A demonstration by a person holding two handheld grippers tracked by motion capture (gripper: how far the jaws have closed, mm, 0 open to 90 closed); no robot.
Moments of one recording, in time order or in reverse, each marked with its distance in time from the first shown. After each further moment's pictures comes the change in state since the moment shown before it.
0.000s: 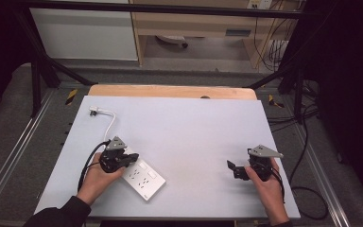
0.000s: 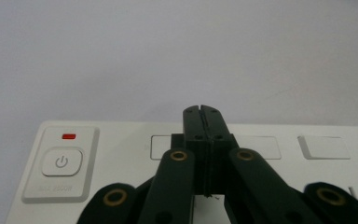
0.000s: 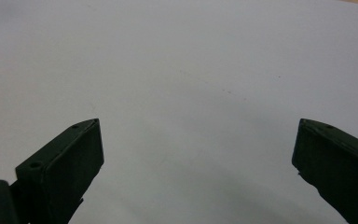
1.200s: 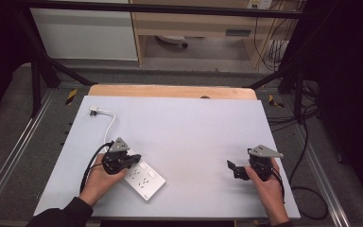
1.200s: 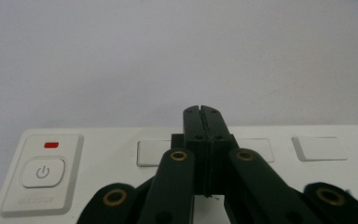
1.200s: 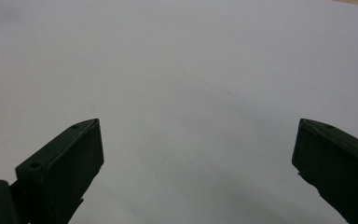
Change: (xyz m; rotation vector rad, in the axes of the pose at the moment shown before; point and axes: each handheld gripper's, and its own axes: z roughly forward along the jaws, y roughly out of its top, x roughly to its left) left arm -0.006 0.000 0.005 -0.005 -0.001 0.033; right arm 0.000 0.000 0.000 -0.003 0.001 -0.003
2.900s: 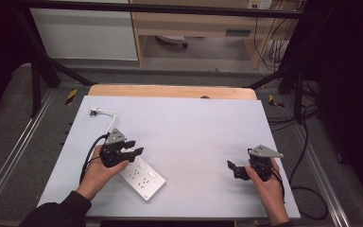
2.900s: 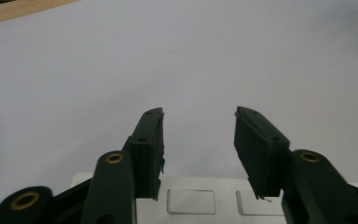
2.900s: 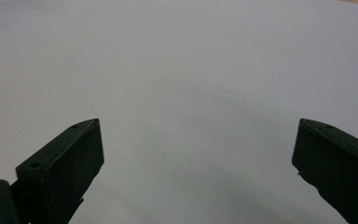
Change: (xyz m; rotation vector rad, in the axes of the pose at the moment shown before) left arm 0.007 0.024 -0.012 -0.116 0.064 -0.031; right arm -0.001 0.000 0.000 0.001 0.000 -0.002
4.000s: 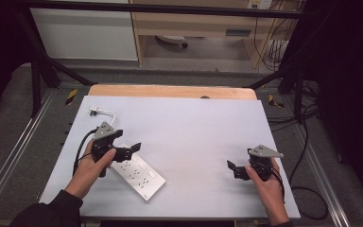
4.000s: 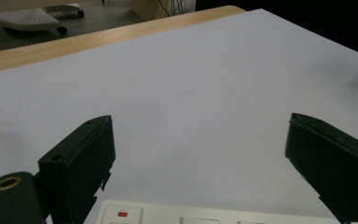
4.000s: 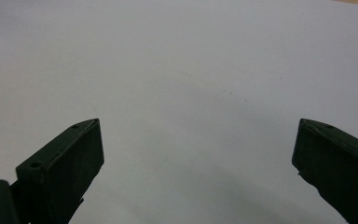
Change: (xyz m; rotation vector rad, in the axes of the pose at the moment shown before) left arm 0.011 0.014 -0.027 -0.147 0.015 -0.048; right arm 0.000 0.000 0.000 -0.005 0.008 0.000
